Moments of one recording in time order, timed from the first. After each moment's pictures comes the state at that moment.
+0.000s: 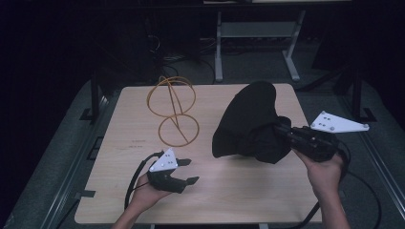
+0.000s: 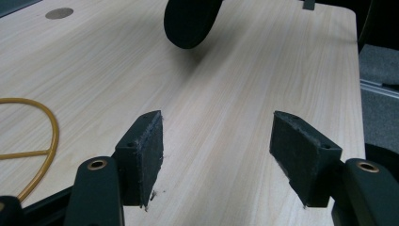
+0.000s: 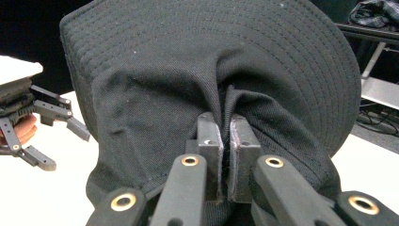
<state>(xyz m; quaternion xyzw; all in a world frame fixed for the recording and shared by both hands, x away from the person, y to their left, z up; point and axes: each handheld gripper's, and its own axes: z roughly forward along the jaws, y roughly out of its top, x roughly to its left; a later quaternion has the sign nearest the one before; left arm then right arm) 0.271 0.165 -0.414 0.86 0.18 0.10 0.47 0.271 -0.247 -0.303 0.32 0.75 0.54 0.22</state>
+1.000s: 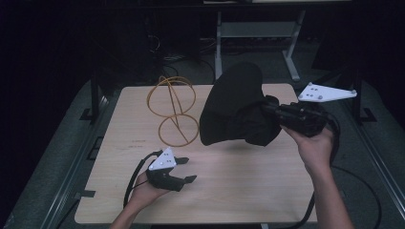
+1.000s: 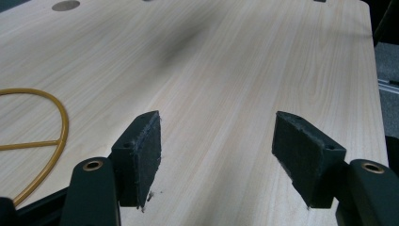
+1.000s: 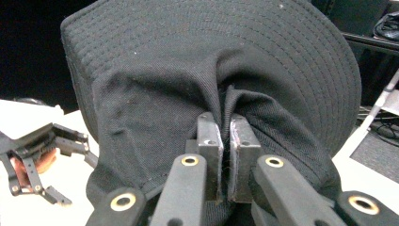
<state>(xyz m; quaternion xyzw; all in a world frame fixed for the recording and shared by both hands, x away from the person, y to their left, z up) 0.280 0.172 -0.423 0.86 0.18 0.10 0.46 0.309 -0.220 -0.256 0.30 0.76 0.54 0.20</state>
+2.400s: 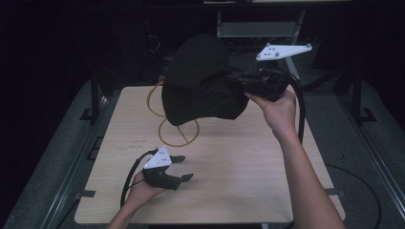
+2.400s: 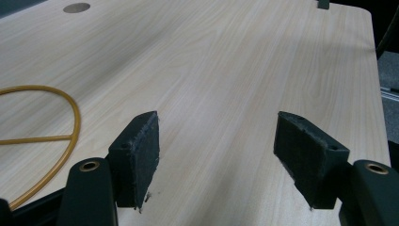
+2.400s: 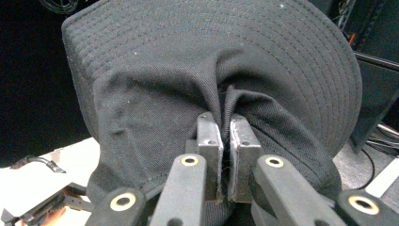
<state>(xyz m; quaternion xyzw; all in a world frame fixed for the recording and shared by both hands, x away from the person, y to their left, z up) 0.281 0.182 -0.422 0.85 0.20 0.10 0.47 0.365 -0.141 -0.200 0.25 0.77 0.56 0.17</state>
